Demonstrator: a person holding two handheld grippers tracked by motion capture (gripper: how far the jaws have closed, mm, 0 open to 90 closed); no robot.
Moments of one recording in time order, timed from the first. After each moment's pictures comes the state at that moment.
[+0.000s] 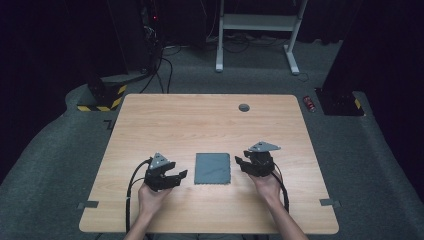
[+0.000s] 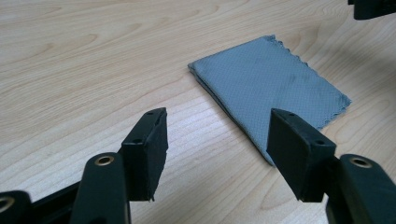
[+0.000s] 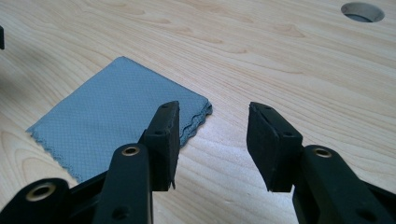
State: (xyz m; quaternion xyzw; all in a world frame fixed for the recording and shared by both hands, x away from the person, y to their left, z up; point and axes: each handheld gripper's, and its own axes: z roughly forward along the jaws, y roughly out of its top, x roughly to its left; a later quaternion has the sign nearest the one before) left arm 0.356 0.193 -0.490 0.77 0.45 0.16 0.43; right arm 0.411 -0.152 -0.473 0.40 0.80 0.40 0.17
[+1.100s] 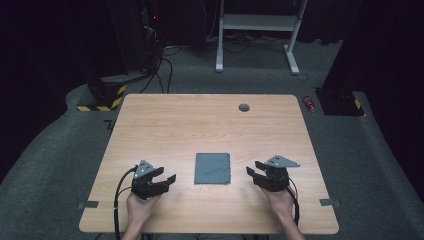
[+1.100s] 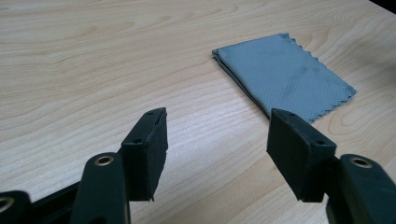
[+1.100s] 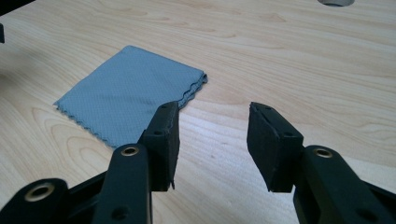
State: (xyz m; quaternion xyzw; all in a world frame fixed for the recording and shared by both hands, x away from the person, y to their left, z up) left arm 0.329 0.224 -0.494 0.74 0.48 0.17 0.44; right arm 0.368 -0.190 -0.478 0.42 0.78 0.44 0.17
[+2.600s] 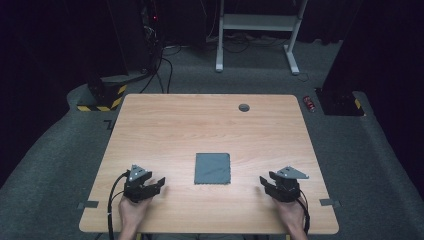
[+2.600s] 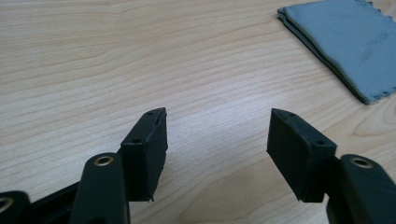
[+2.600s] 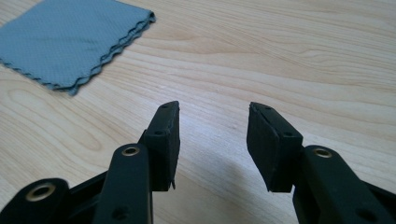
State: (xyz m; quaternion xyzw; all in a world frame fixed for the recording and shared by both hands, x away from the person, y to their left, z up) left arm 0.328 0.250 -0.518 0.73 0.52 0.20 0.38; right arm 0.350 -0.223 -0.506 0.46 0.78 0.38 0.20
